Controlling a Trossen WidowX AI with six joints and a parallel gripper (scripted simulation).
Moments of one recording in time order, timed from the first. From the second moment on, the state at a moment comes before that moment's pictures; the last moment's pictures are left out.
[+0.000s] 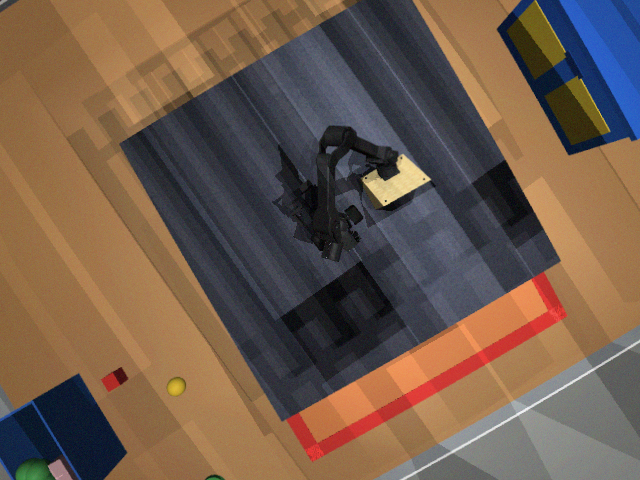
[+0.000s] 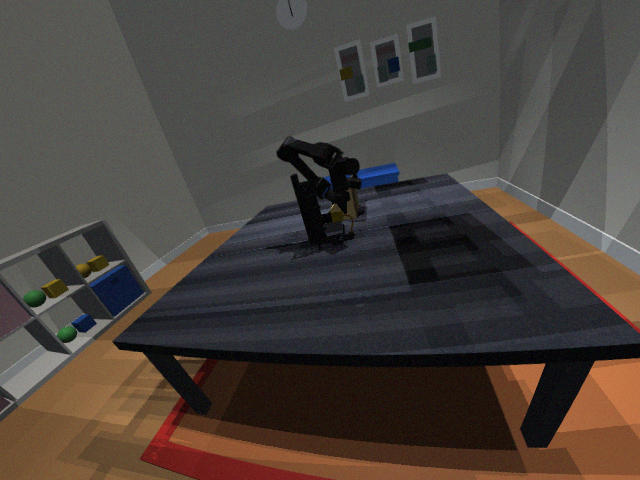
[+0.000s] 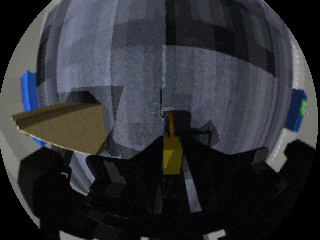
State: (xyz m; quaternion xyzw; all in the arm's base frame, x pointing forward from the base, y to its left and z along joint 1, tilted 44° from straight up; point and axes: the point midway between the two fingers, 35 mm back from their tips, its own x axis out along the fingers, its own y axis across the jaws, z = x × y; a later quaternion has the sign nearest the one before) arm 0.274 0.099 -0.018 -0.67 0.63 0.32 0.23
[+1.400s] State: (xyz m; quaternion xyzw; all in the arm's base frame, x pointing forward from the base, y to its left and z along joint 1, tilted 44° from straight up) arm 0.277 0.095 0.001 -0.68 0.62 0.33 0.24
